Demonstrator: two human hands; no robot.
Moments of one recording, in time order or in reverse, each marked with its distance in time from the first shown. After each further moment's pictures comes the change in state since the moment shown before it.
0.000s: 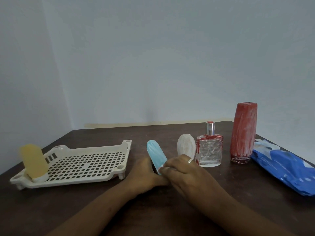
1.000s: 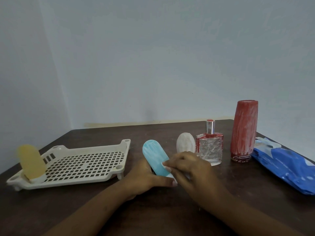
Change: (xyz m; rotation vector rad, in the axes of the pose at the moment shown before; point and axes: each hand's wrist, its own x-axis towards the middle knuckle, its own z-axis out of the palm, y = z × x) left_hand 0.001 -0.006 0.000 -0.231 -0.151 -0.006; right_hand 0.003 0.002 -0.003 0.312 0.125 0.277
